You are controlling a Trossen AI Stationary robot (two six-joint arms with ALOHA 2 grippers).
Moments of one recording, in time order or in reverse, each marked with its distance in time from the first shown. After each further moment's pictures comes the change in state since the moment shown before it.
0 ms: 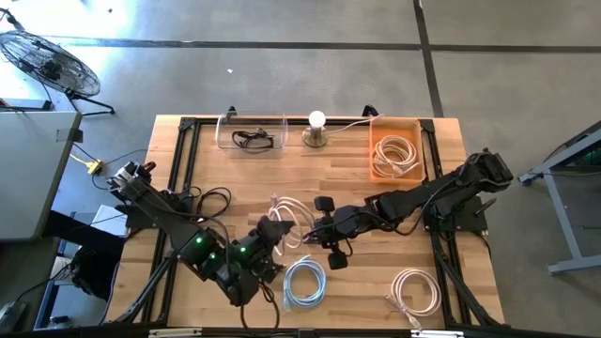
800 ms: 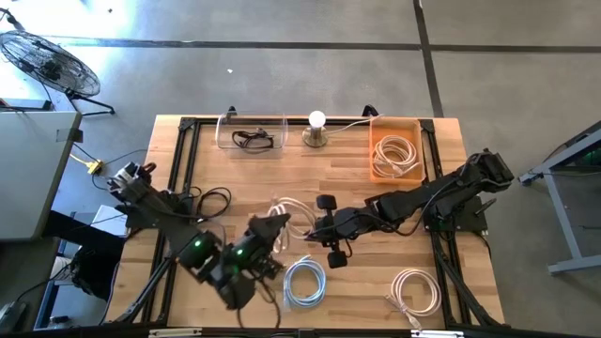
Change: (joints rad) left arm -0.028 0.003 -0.002 0.162 -0.254 0.125; right arm 0.002 0.004 0.005 -0.051 0.076 0.003
